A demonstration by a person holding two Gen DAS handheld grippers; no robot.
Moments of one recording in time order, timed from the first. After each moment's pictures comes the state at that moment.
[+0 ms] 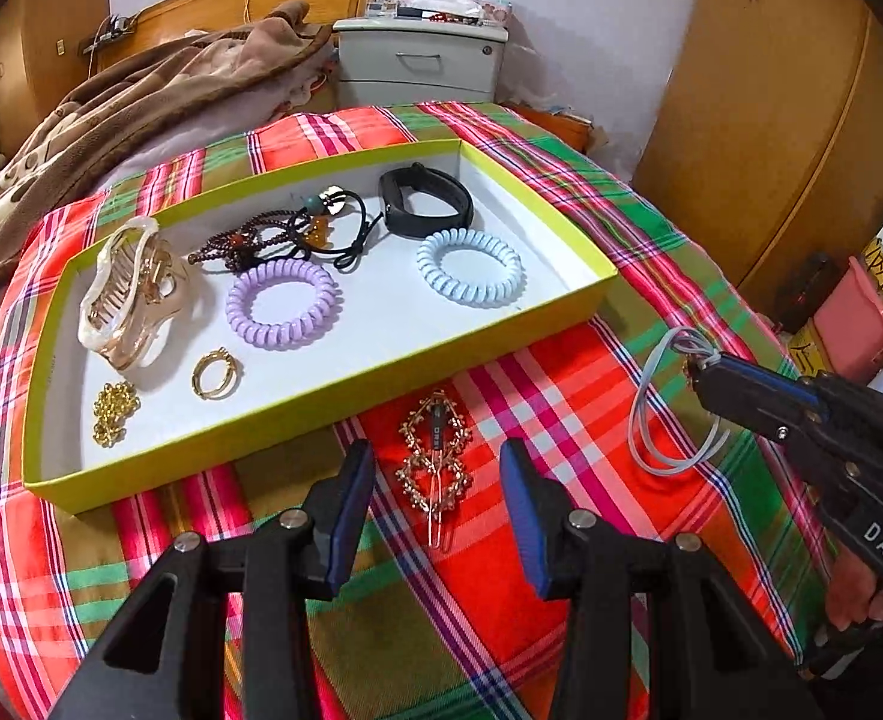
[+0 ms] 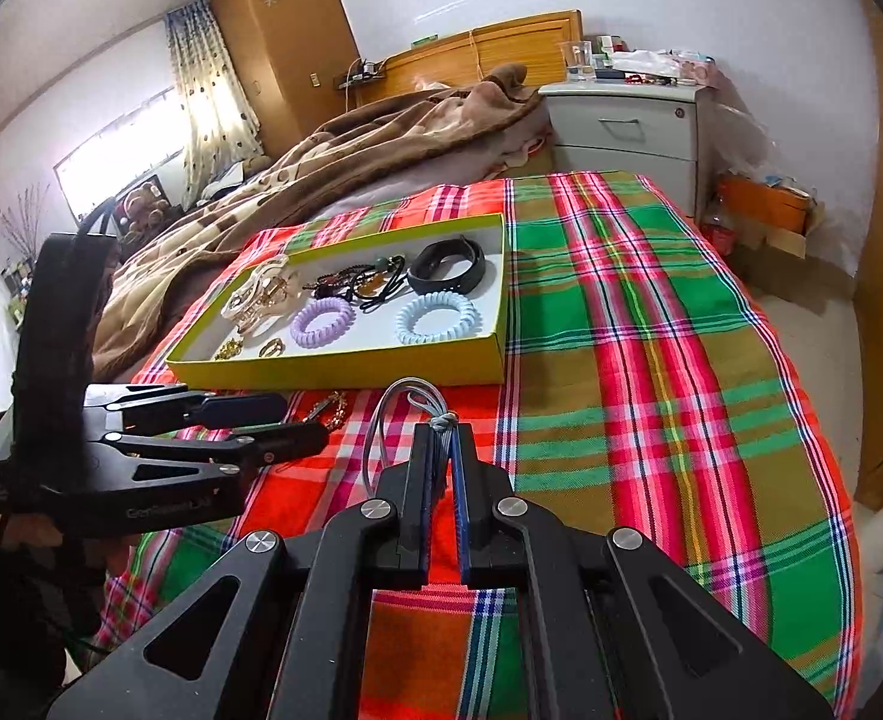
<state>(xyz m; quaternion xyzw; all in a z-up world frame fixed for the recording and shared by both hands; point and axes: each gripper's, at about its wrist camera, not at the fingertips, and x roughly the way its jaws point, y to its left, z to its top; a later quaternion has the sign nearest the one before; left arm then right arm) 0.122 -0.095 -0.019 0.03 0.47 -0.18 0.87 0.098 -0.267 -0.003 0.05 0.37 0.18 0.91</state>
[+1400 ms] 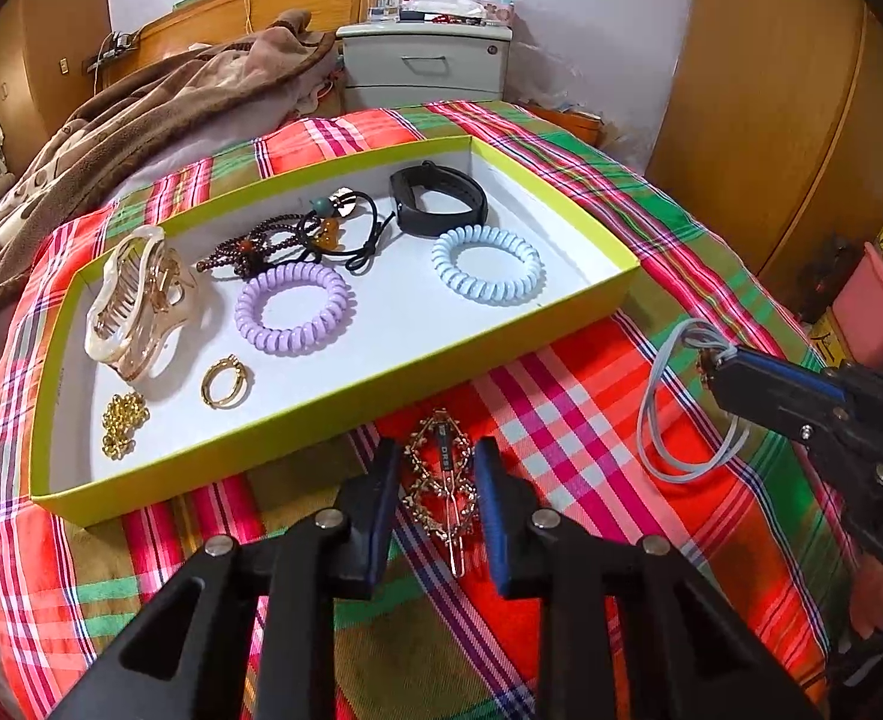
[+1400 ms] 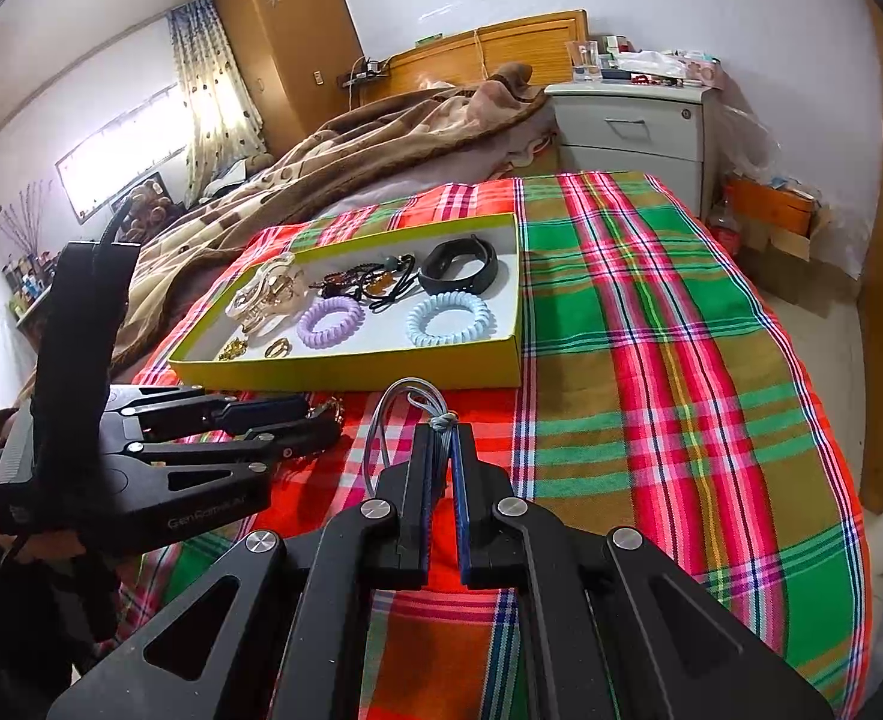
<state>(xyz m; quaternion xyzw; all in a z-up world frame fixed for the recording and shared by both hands) 0.126 -0.096 -0.025 0.05 0.46 -0.16 0.87 0.098 -0.260 -0.006 0.05 0.37 0.18 0.91</state>
